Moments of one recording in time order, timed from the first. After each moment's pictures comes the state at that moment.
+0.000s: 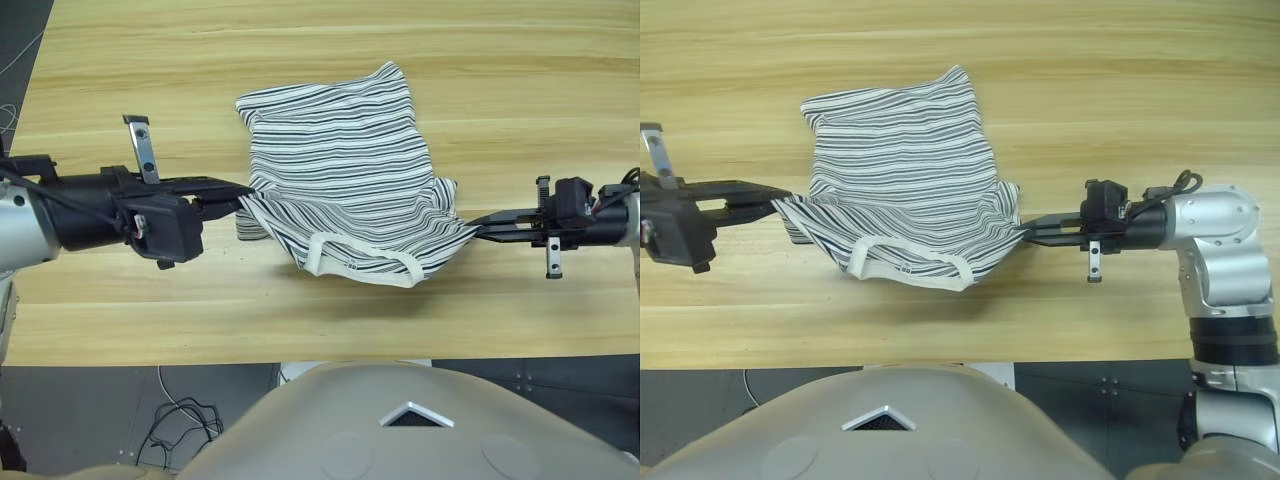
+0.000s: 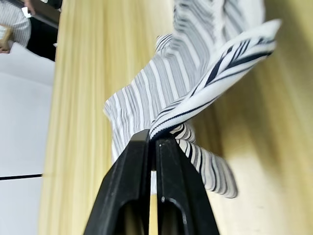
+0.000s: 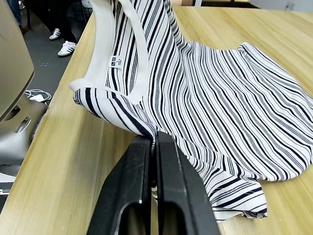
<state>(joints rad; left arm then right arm) 0.26 1.18 0.31 -0.66 -0.31 -0.01 -1.12 -0.02 -0.83 0.02 -0.11 0.45 0.10 1.44</state>
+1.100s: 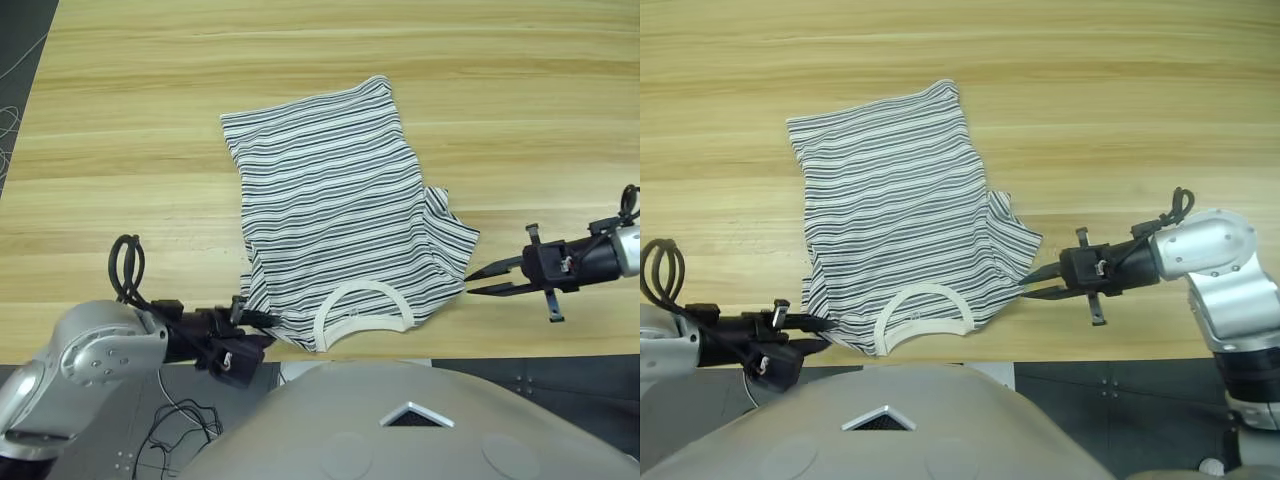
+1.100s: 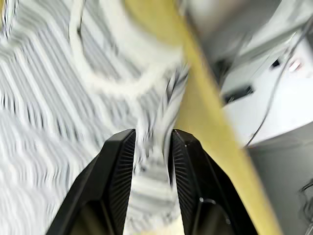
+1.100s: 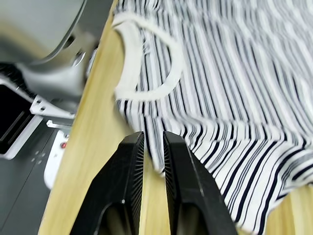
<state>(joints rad) 0.76 1.12 0.09 -0.77 0.10 -0.20 -1.13 0.11 -1.04 0.10 -0.31 0.32 0.07 1.48</state>
